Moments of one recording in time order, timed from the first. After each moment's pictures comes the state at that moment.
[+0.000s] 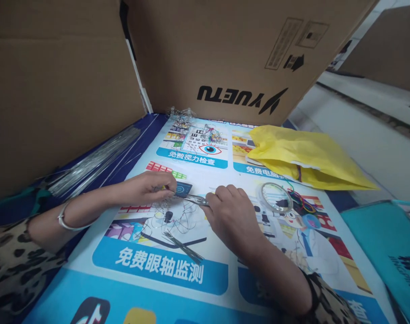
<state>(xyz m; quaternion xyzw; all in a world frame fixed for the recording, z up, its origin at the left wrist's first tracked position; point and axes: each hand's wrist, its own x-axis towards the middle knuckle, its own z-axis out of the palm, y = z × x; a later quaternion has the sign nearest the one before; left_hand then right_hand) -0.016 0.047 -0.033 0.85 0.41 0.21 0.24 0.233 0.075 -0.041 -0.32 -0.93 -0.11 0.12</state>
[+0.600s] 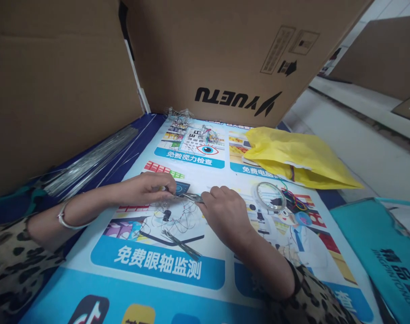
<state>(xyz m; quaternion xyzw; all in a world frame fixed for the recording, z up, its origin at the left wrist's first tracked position) -0.016 0.046 -0.035 0.85 0.39 0.22 0.28 0.228 0.076 -0.049 -0.32 -0.93 -0.14 0.13</state>
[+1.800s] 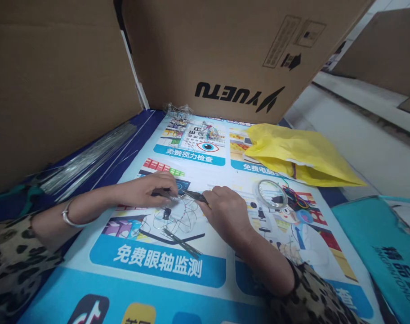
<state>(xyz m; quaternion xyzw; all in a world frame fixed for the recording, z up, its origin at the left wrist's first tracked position) -0.016 0.051 -0.048 0.87 0.37 0.19 0.27 0.231 0.077 -0.059 -0.35 -0.92 -0.06 0.15</state>
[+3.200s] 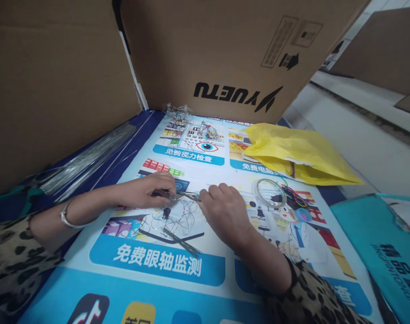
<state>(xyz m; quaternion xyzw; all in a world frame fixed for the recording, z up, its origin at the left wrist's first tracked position) -0.014 0.050 -0.047 0.86 0.39 0.17 0.27 0.228 0.076 -0.054 -0.29 -0.93 -0.18 0.14</state>
